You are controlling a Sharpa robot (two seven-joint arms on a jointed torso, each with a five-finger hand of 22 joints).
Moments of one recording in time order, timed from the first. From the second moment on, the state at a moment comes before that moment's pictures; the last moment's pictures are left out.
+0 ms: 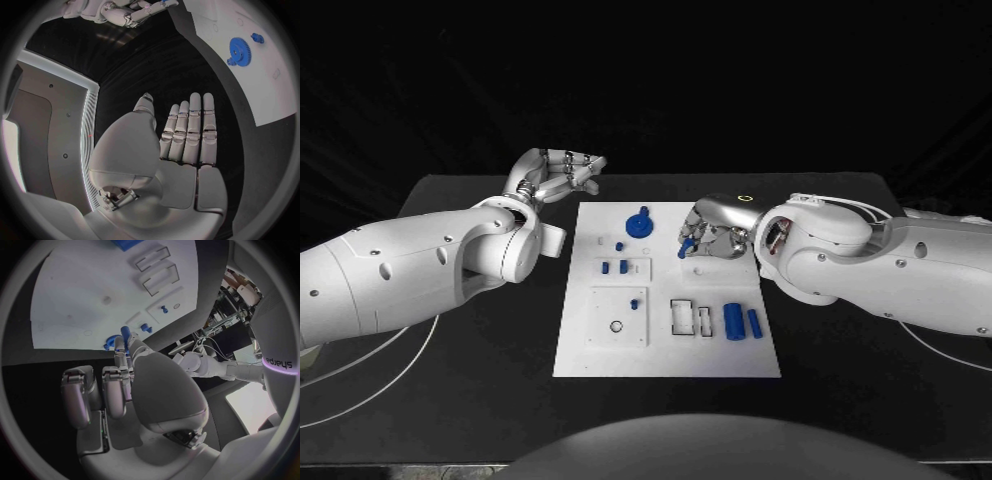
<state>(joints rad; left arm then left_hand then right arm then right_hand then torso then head) 1.28 -0.74 -0.23 1.39 -0.17 -0.54 0.46 1.34 -0.04 -0.10 0.30 0.26 0.97 0.18 0.09 0.09 1.09 0.13 0.07 0.06 1.01 0.09 0.41 0.42 0.17 0.95 0.21 0.18 0.77 1.31 -0.86 -0.22 1.75 -1.51 -0.23 -0.30 1.53 0.04 0.18 0.19 0.05 1.08 0.11 0.12 0.08 1.20 0.06 0.08 0.06 1.47 -0.01 1.57 1.31 0.01 1.47 0.11 1.57 1.31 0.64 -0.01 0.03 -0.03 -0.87</state>
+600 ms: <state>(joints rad) 1.28 -0.72 -0.23 1.37 -0.17 -0.54 0.46 1.34 -0.04 -0.10 0.30 0.27 0.97 0.18 0.09 0.09 1.09 0.13 0.07 0.06 1.01 0.09 0.41 0.42 0.17 0.95 0.21 0.18 0.77 1.28 -0.67 -0.21 1.73 -1.47 -0.21 -0.23 1.53 0.04 0.18 0.18 0.05 1.08 0.11 0.12 0.08 1.20 0.07 0.07 0.06 1.46 0.01 1.57 1.31 0.01 1.47 0.11 1.57 1.31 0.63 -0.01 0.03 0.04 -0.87</state>
